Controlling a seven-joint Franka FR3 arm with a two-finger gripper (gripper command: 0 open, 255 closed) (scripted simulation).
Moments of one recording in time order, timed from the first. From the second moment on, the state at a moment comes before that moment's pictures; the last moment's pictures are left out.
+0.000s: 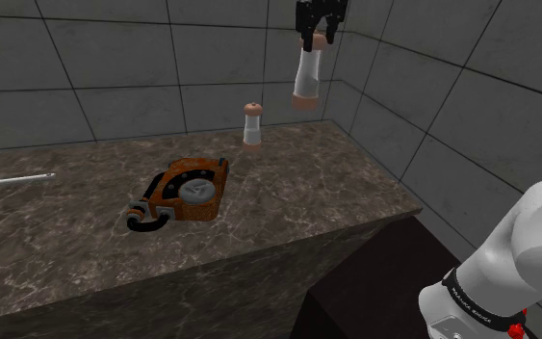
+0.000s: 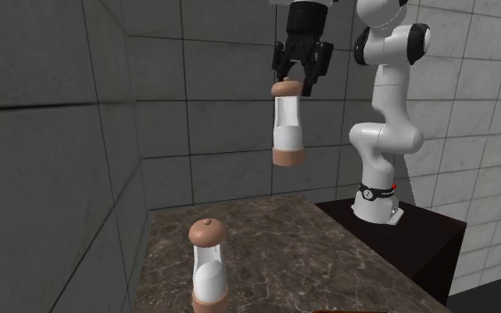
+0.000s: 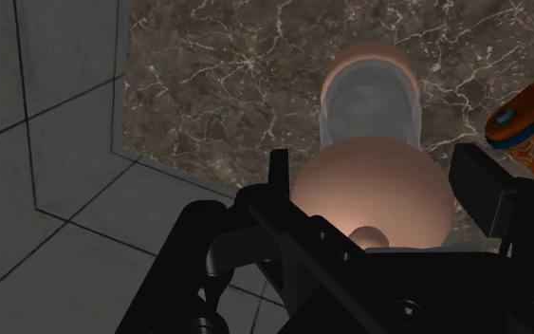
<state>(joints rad) 0.14 -0.01 0.04 -1.50 -0.18 1.51 0.13</state>
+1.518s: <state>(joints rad) 0.36 -0.01 0.28 -1.54 -0.16 1.47 0.59</state>
